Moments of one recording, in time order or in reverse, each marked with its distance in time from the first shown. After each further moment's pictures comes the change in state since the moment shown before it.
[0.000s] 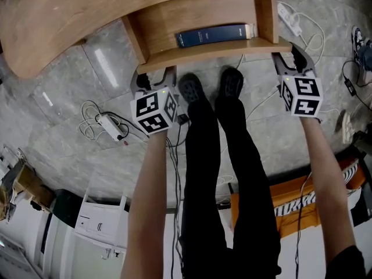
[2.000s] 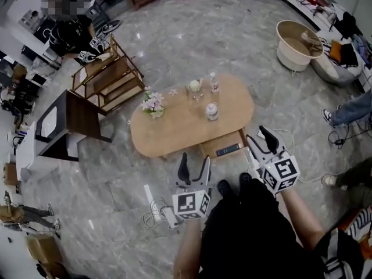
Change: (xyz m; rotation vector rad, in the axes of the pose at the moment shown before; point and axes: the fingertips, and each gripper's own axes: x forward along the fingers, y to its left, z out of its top) left arm -0.586 -0.139 0.390 0.220 -0.714 -0.240; right arm -0.588 0.109 0.394 0.133 -0.797 0.042
